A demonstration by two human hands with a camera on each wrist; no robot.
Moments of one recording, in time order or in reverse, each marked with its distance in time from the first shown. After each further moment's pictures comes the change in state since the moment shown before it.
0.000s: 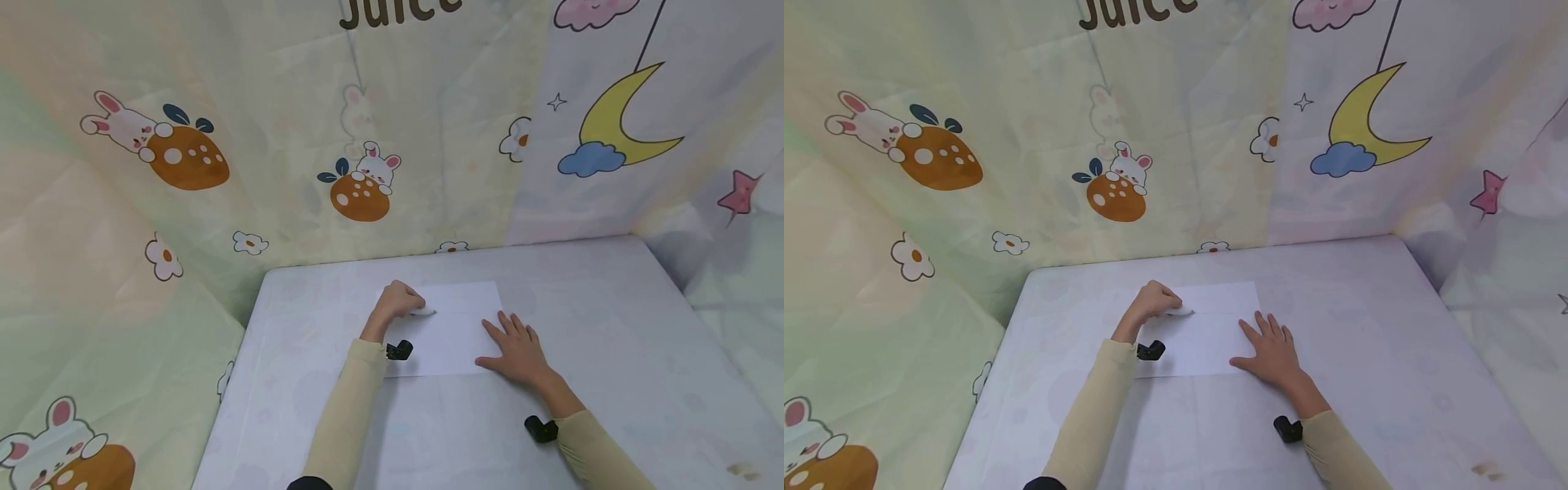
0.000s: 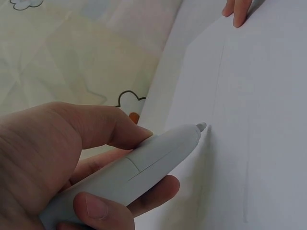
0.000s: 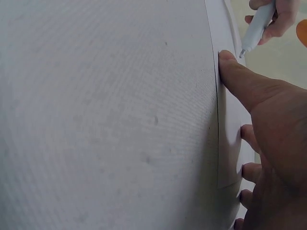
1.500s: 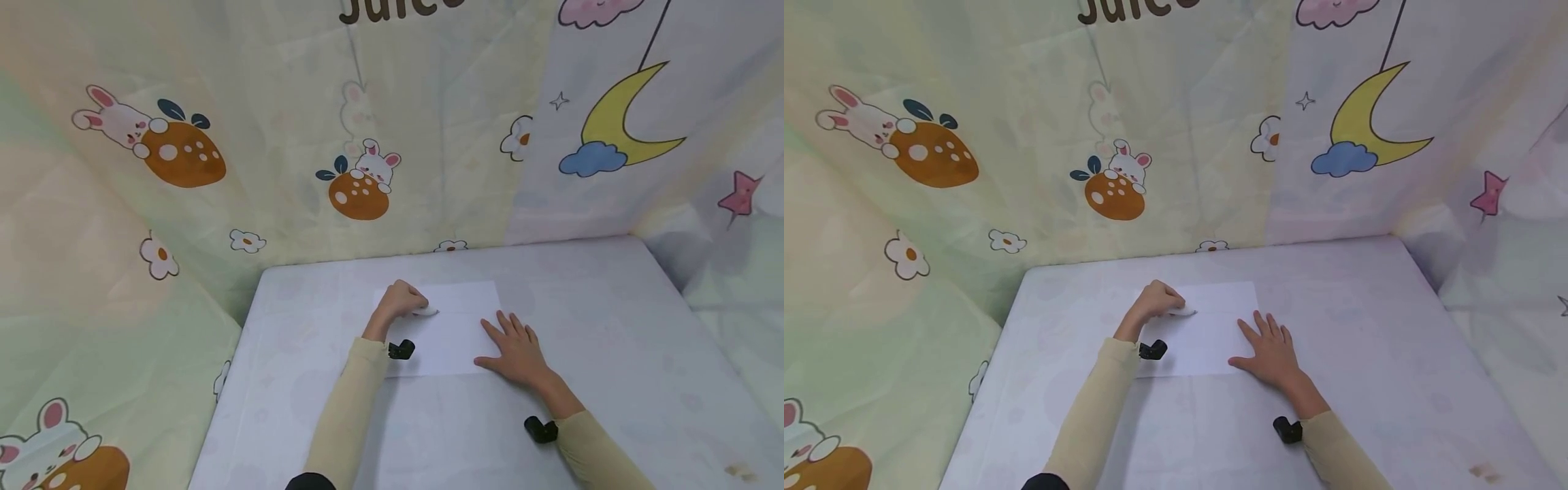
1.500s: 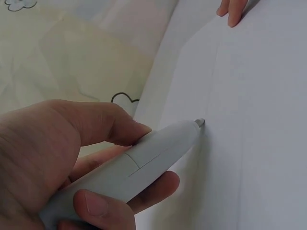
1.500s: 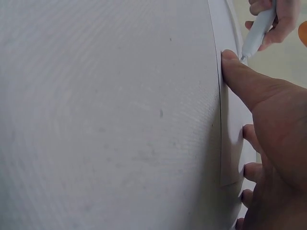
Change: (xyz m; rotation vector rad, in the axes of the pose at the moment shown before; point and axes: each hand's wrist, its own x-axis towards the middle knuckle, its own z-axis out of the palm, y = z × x) left_hand 0.009 -0.001 0.004 -0.054 -0.047 0.019; right_hand 0.002 0.001 0.000 0.012 -0.002 -0.012
